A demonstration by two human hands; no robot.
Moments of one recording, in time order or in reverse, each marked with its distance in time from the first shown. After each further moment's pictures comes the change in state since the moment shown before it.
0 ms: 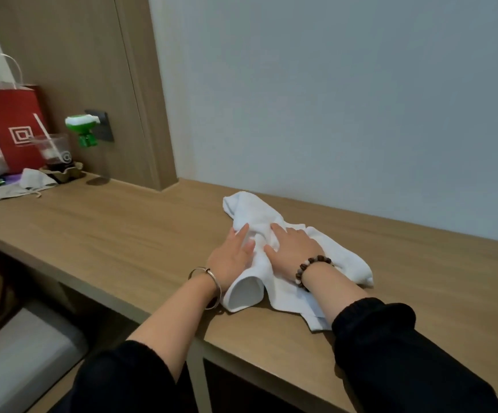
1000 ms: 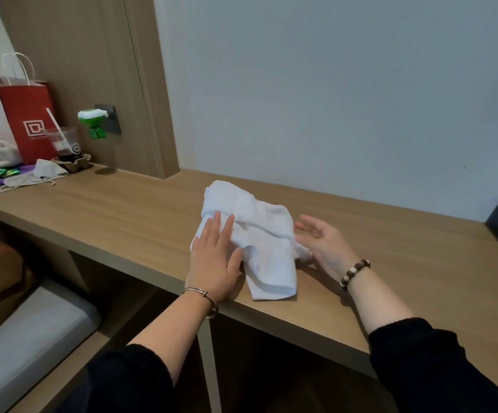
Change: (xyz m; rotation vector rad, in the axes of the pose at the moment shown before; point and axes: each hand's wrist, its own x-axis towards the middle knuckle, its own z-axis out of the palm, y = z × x) left_hand -0.098 0.005 0.016 0.124 0.433 0.135; right_hand -0.097 0.039 -0.016 1.303 0.079 0.063
